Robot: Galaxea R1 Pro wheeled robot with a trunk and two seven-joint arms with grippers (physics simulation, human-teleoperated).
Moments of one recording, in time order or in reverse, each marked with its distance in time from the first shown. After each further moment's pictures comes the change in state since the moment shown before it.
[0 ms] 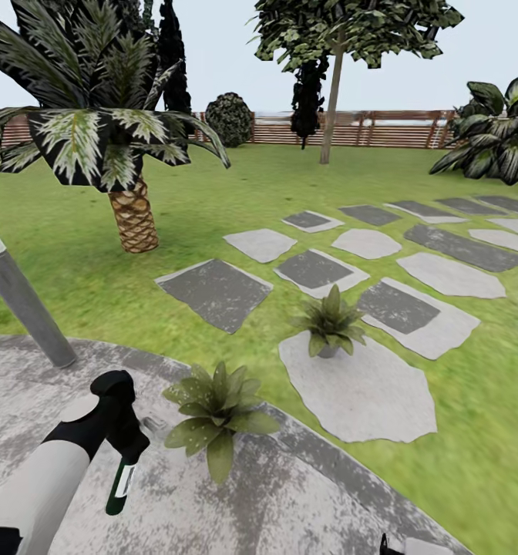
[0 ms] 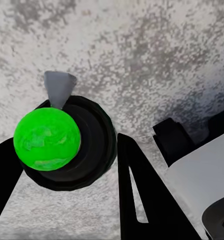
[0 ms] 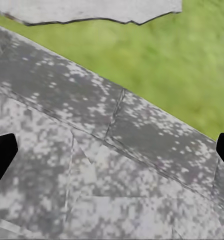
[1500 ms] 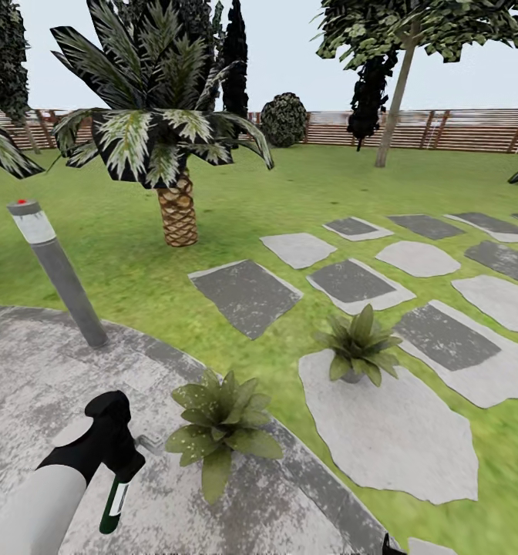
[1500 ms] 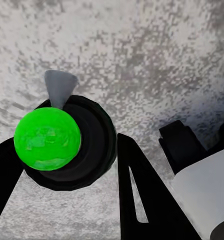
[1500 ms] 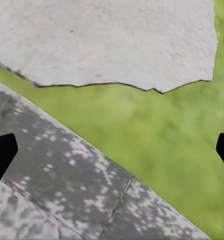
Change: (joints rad) left arm 0.087 -0.023 0.090 -0.008 0.032 -0.004 0.161; right arm 0.001 -0.008 -0.001 0.000 0.000 -0.002 -0.002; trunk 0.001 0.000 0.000
